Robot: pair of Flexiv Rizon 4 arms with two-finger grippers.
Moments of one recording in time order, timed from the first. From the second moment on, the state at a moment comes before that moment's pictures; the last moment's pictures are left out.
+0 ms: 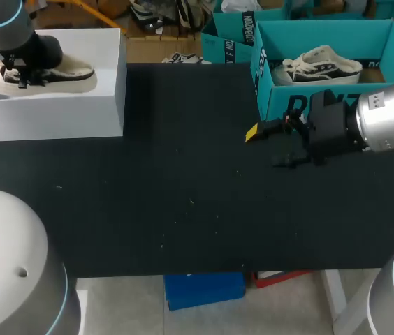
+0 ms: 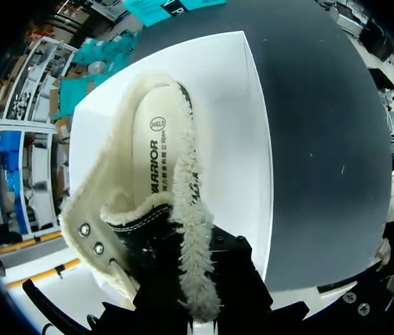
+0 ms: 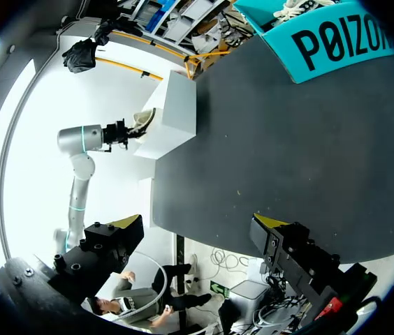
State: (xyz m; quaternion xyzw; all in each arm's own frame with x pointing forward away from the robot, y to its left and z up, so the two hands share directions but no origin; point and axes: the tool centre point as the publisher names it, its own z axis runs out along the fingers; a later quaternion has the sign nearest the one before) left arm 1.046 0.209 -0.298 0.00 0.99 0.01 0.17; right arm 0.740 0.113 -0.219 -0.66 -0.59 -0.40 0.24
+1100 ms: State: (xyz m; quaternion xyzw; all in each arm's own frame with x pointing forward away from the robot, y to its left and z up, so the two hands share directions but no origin) left arm 1.053 0.212 -0.360 -0.01 0.99 0.02 0.10; right arm 0.740 0.113 -0.219 -0.66 -0.59 -0.40 0.24
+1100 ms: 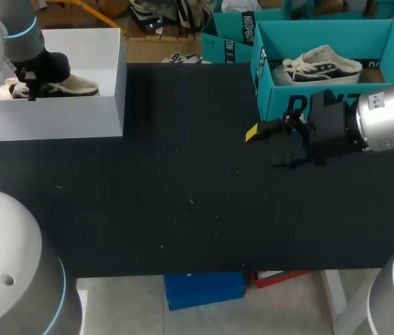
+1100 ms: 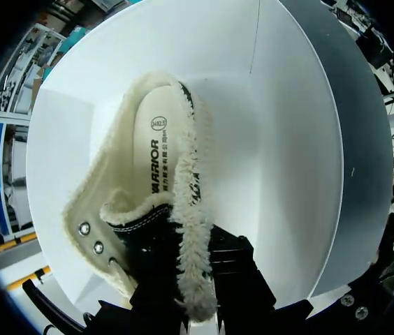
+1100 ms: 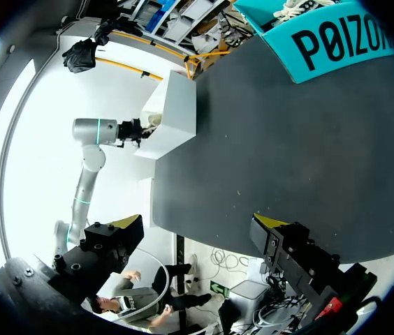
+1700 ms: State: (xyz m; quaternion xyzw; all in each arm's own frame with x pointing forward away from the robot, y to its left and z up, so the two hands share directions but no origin) left arm 1.064 0.206 -0.330 -0.01 1.00 0.02 0.07; right arm 0.740 0.113 -0.219 -0.66 -0.59 -0.40 0.24
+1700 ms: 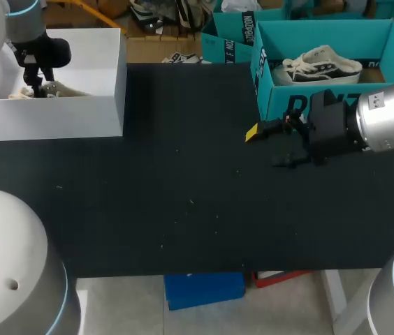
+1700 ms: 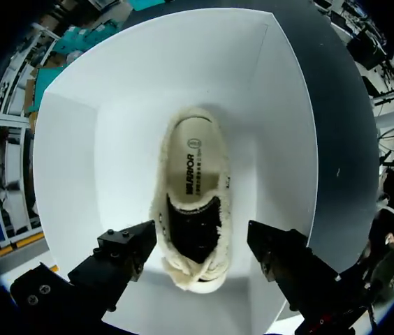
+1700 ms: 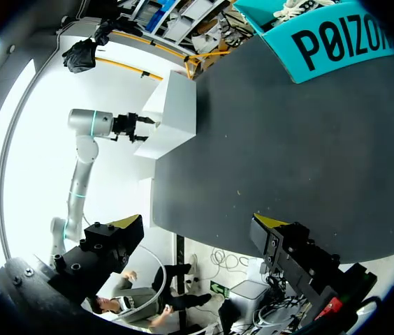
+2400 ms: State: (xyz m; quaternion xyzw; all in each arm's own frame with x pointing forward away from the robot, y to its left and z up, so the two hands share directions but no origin) left arm 1.045 0.161 -0.229 -0.20 0.98 0.00 -0.01; right arm 0.740 0.113 -0.219 -0.66 -0.59 -0.40 0.24
